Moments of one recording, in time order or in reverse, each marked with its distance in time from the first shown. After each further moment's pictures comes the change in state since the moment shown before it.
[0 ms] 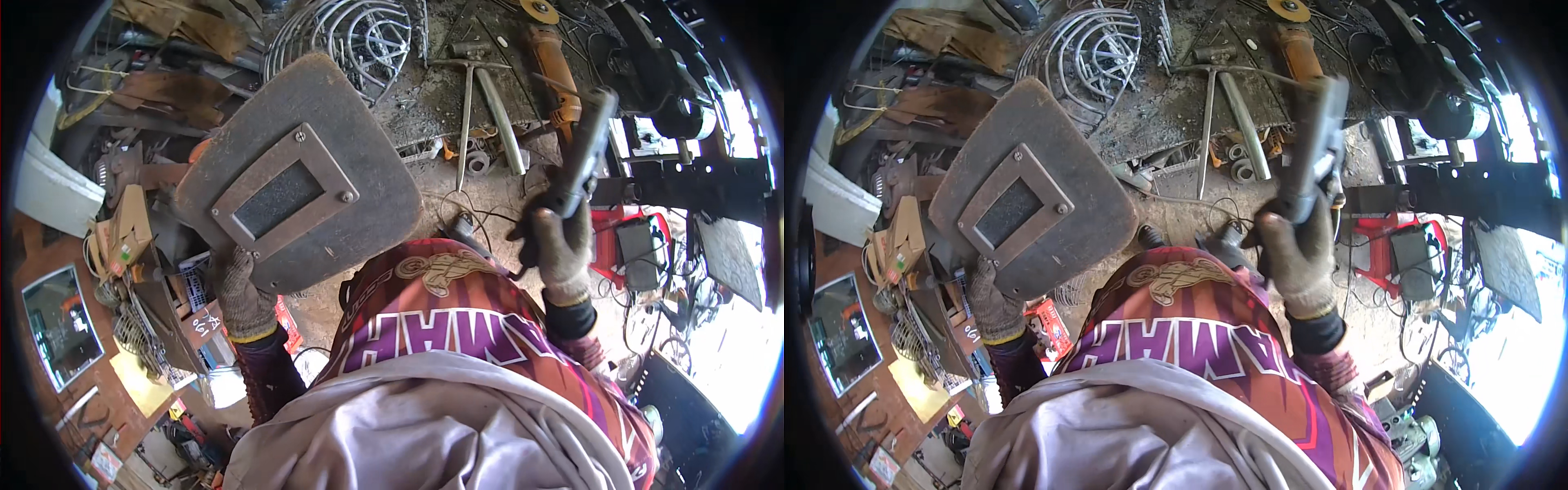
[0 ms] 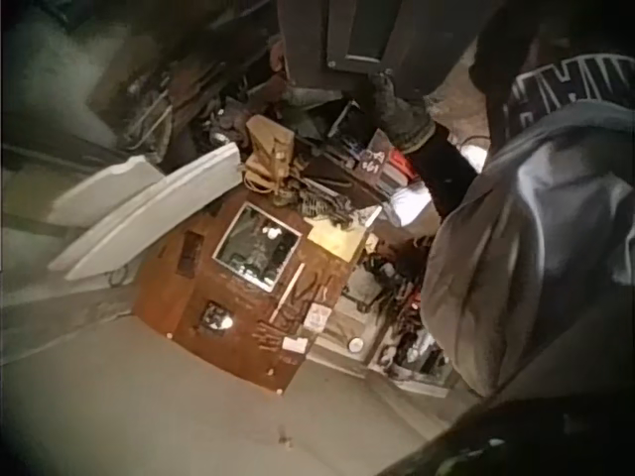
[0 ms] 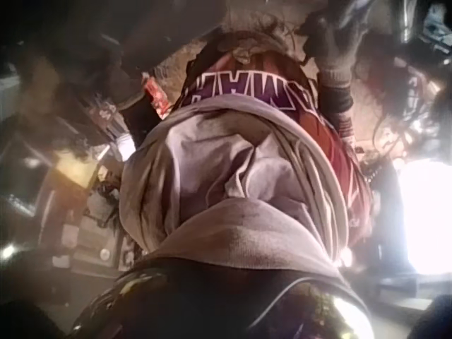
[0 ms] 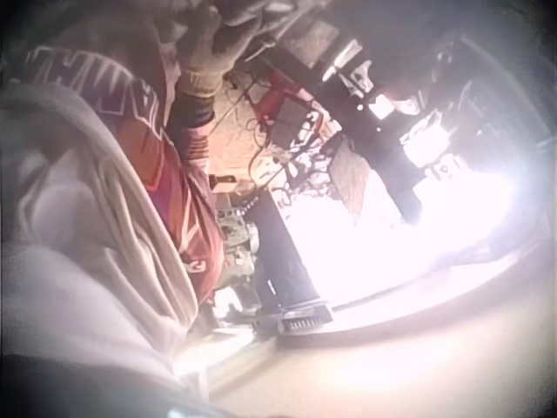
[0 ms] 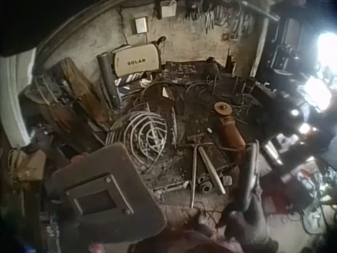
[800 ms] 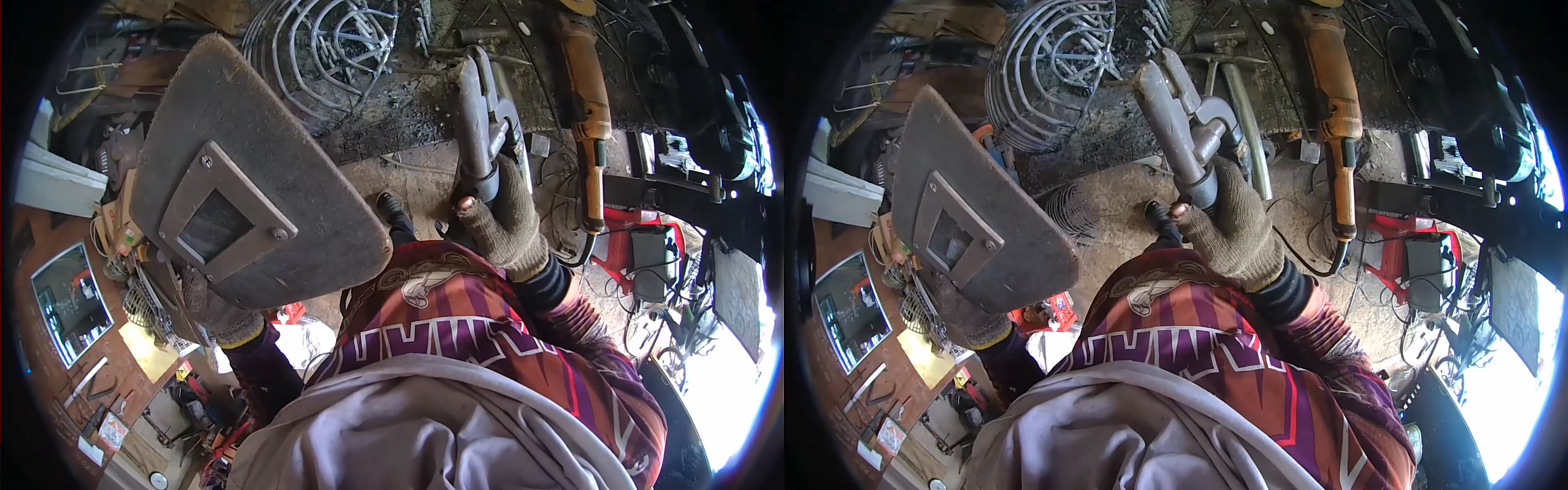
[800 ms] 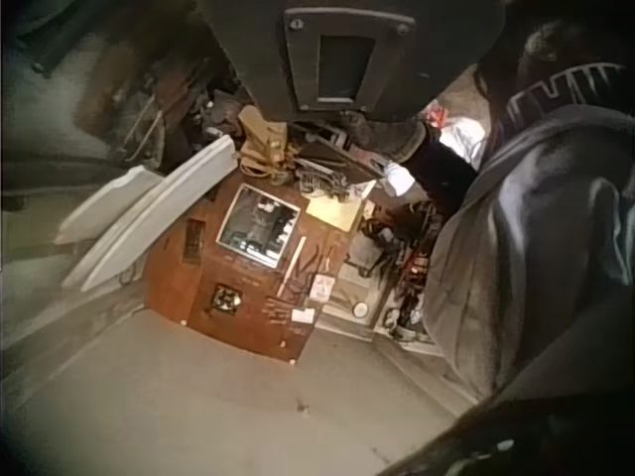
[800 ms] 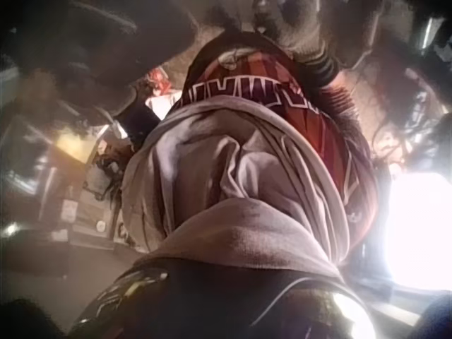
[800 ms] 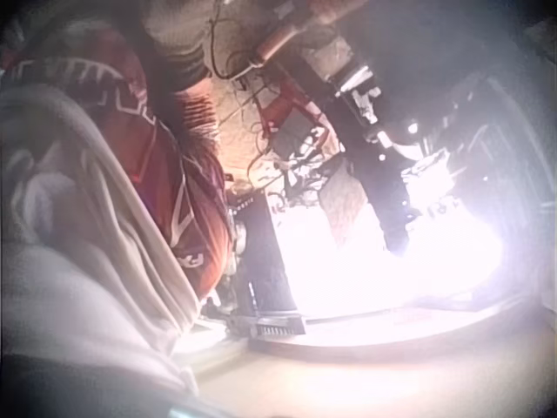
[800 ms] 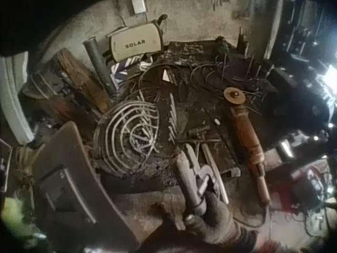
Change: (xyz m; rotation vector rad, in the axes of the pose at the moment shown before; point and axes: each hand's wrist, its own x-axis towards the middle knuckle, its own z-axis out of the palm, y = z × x) left_hand 0.010 0.013 -0.034 0.183 -0.020 0.160; right_hand 0.071 0.055 0.027 -0.226 -0.398 0.002
